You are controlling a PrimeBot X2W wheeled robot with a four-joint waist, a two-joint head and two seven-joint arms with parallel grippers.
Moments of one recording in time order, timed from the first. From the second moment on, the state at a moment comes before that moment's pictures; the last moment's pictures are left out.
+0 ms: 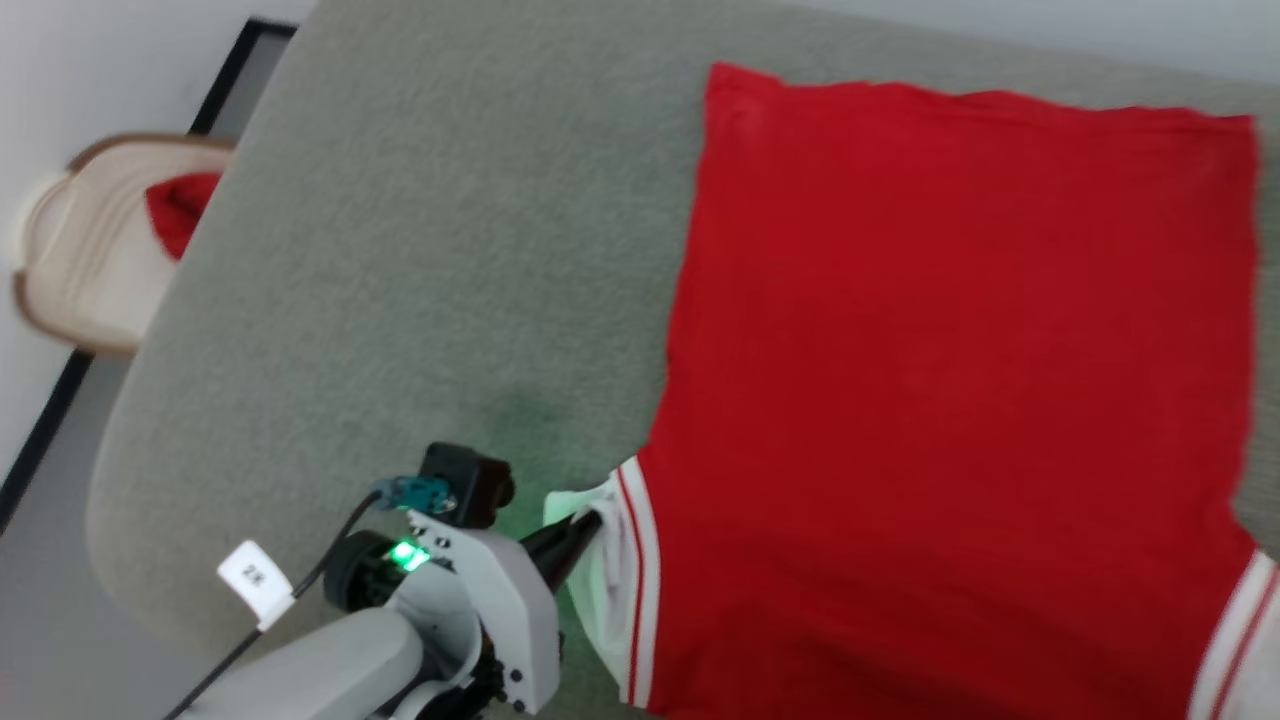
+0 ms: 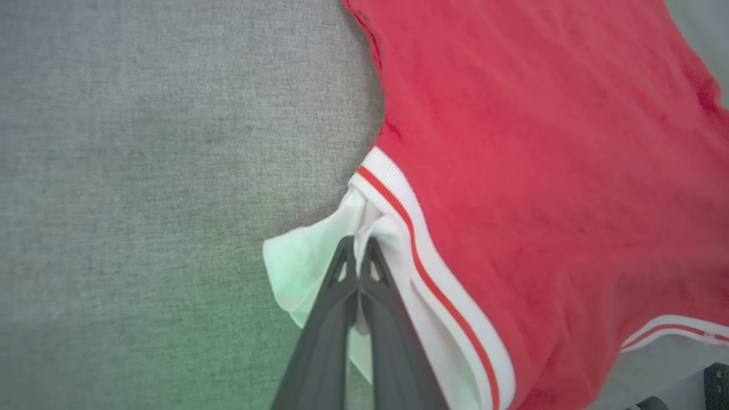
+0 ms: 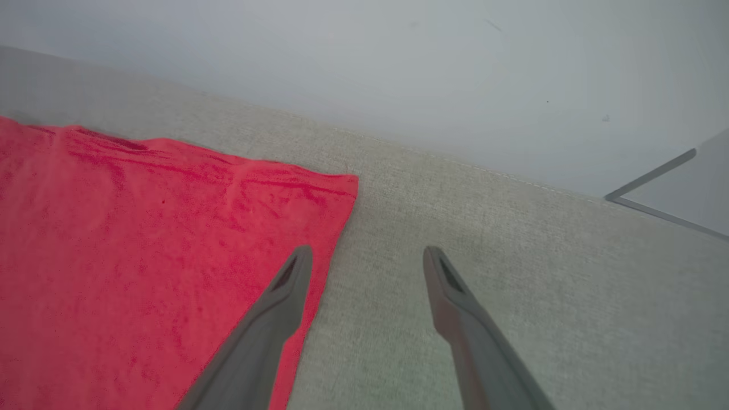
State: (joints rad) left arm -0.64 0.67 -1.14 0.06 -1.18 0.22 0.02; right arm -0.95 -0.67 0.27 0.63 0.61 0.13 0.61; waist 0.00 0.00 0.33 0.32
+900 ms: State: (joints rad) left arm -0.69 0.53 -1.15 0.27 -1.20 0.06 -0.03; right arm -1.15 -0.63 0.30 1.02 0.54 0.13 0.68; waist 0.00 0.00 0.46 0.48
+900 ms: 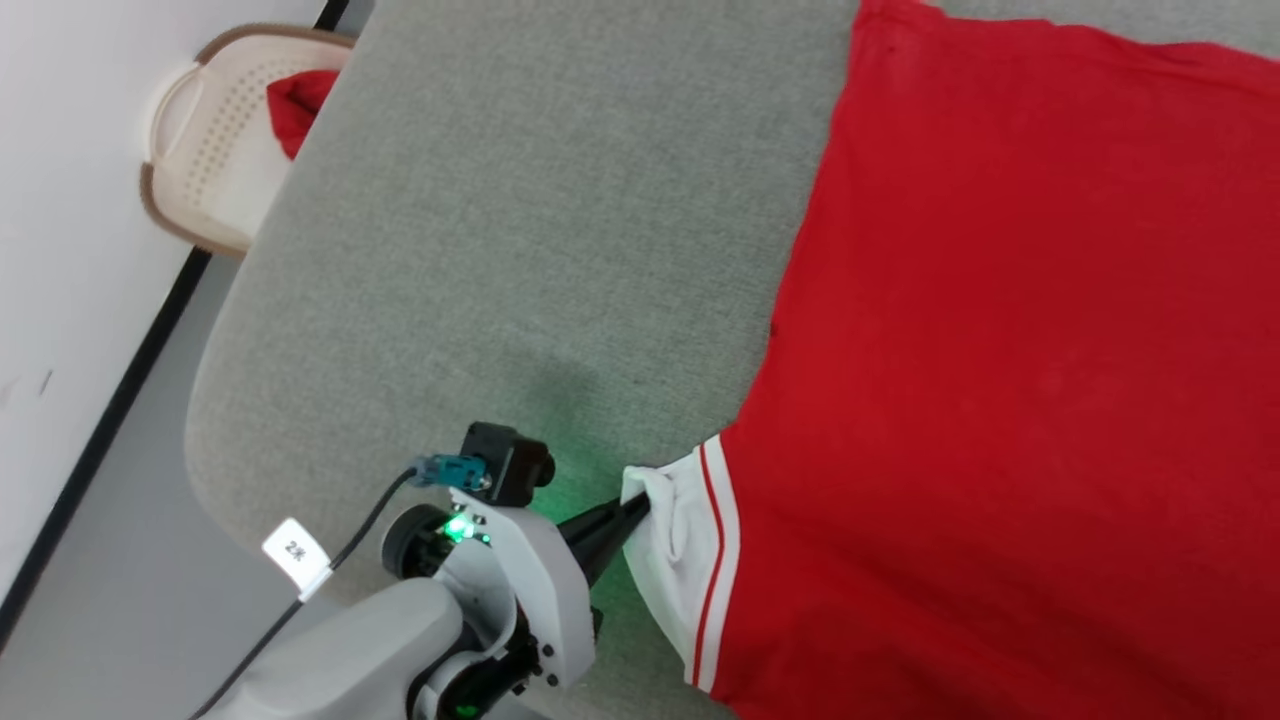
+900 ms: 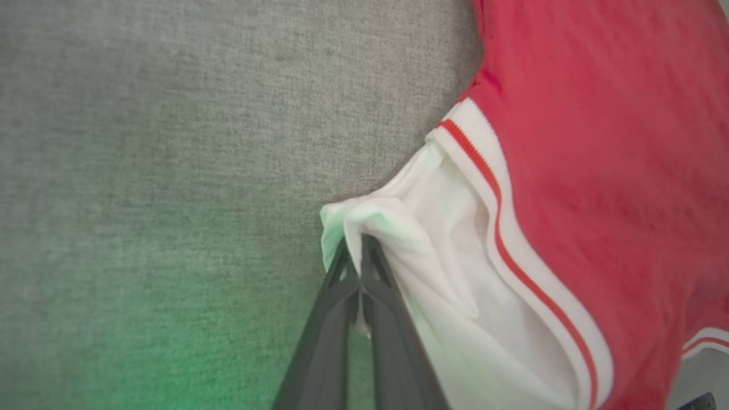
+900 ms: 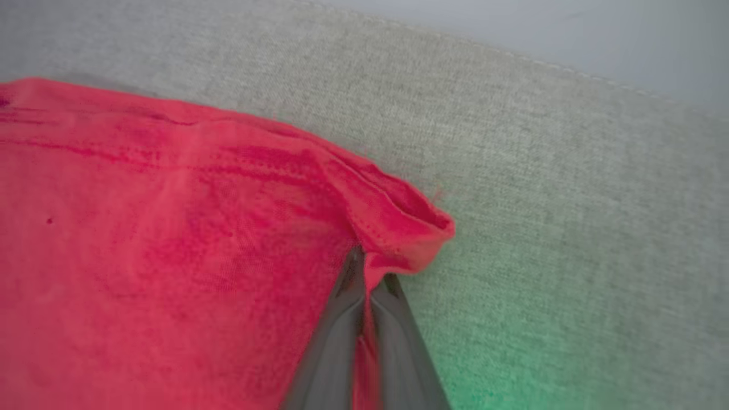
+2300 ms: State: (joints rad) left arm -0.49 0.74 -1.12 0.16 -1.29 0.18 -0.04; right arm -0.15 -0.78 0.33 0.28 0.93 0.13 0.68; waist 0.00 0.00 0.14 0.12
